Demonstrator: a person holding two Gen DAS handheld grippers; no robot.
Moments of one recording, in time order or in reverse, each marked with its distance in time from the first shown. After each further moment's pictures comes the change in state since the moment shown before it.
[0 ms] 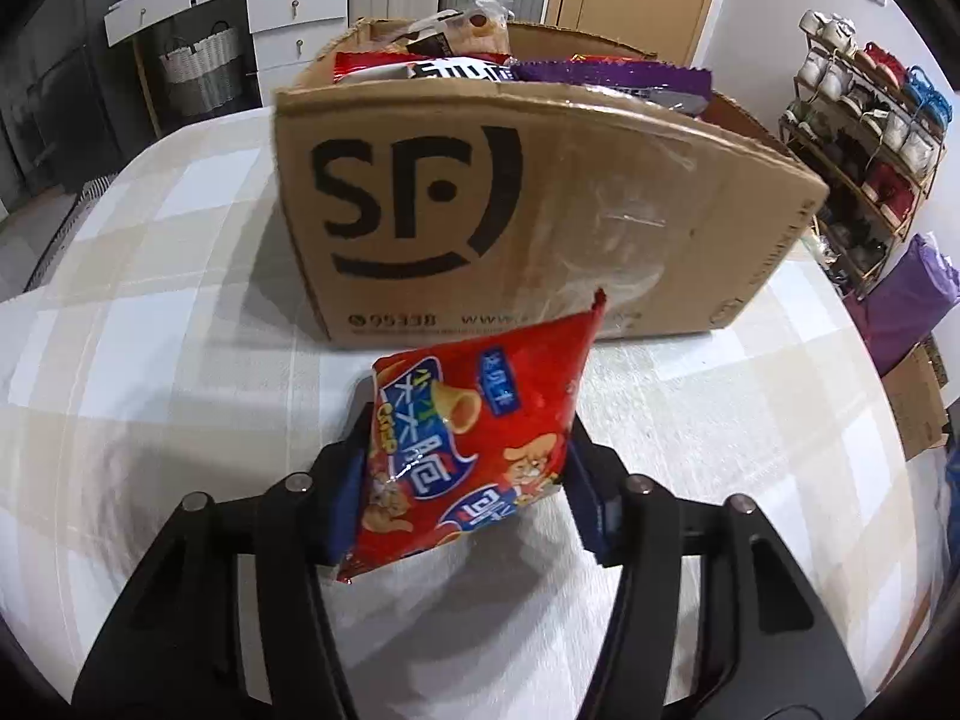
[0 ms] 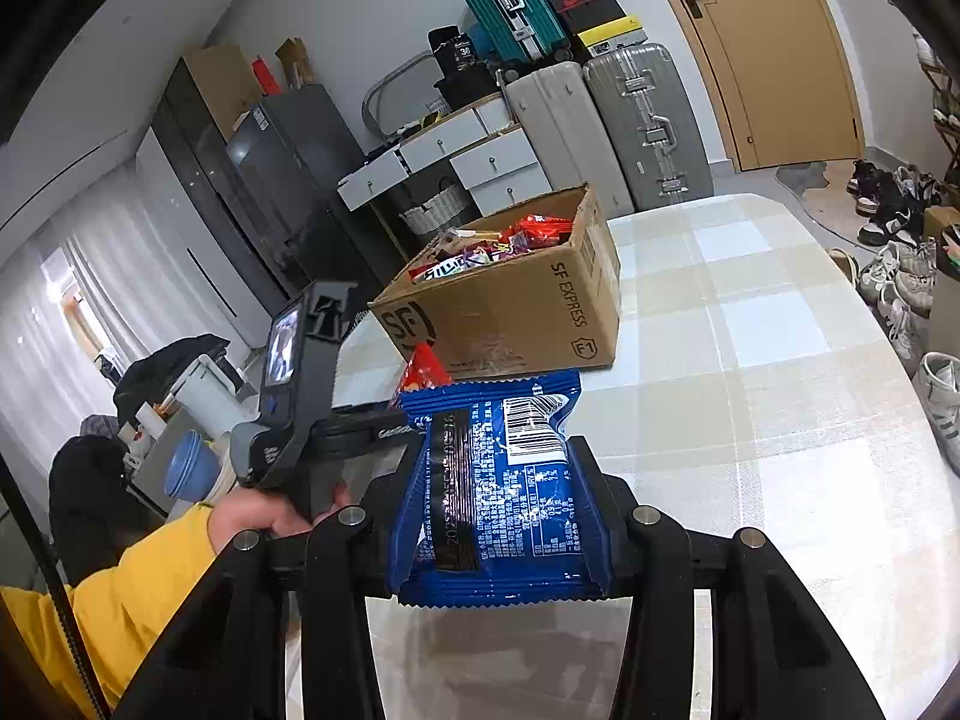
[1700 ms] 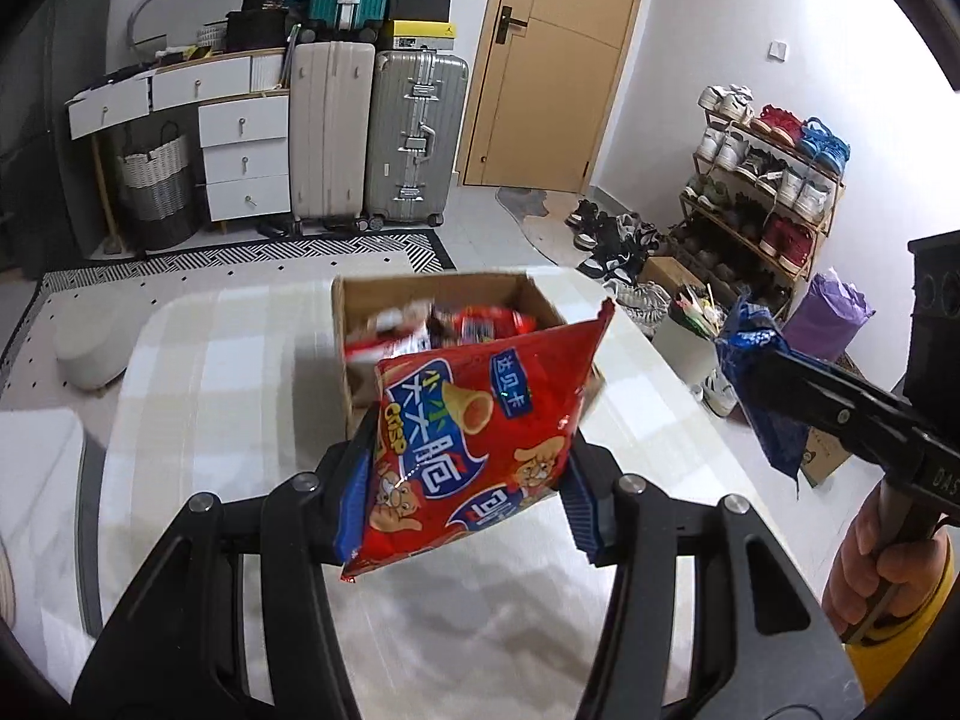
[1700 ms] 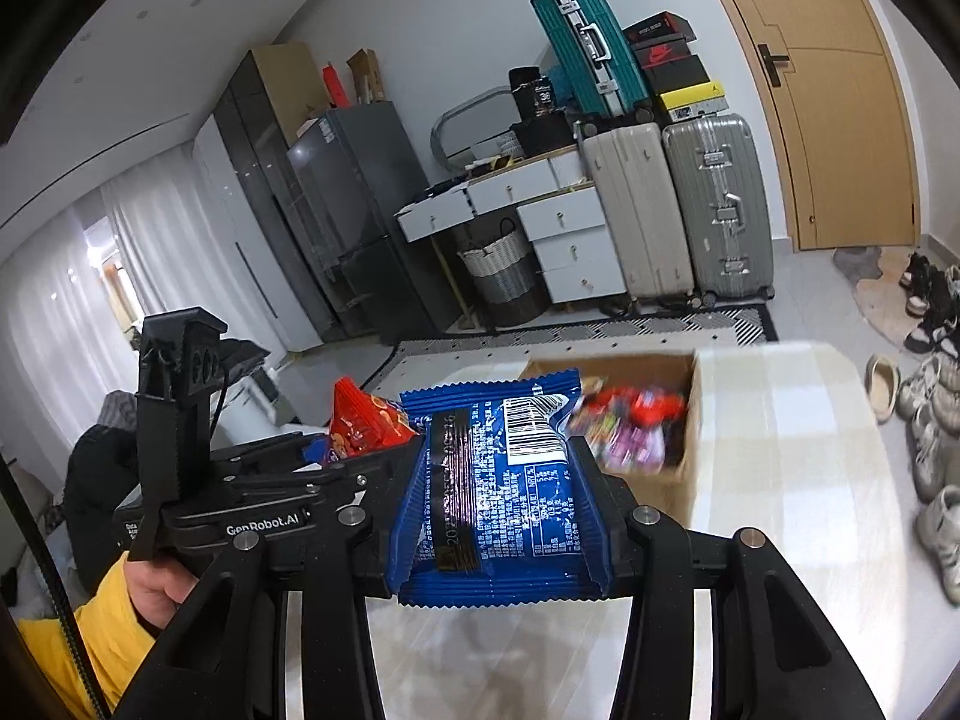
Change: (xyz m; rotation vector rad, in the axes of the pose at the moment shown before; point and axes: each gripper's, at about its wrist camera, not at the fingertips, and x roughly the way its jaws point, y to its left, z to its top) left arm -0.241 0.017 0.029 0.089 -0.229 -0.178; right arm -0.012 0.073 0.126 -0.145 -0.069 0.075
